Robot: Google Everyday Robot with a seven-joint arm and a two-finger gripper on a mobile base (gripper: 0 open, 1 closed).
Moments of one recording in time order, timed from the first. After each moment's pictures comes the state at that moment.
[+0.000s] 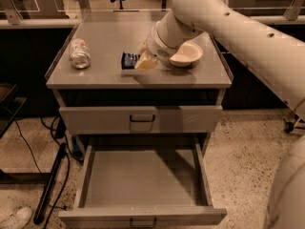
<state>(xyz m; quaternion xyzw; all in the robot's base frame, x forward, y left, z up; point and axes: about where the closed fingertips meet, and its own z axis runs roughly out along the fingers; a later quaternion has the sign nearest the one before) 0.692 0.017 0.866 -0.67 0.66 0.06 0.34</state>
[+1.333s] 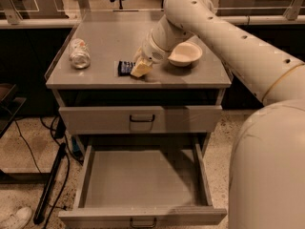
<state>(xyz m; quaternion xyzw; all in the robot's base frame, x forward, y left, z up) 0.711 0.035 0.828 -0.67 0.67 0.11 0.29</state>
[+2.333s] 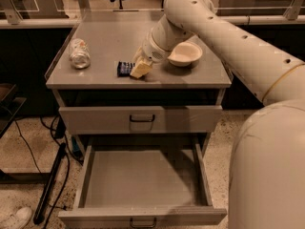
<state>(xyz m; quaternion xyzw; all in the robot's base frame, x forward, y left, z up) 0.711 0.035 0.828 -0.67 0.67 0.11 0.29</state>
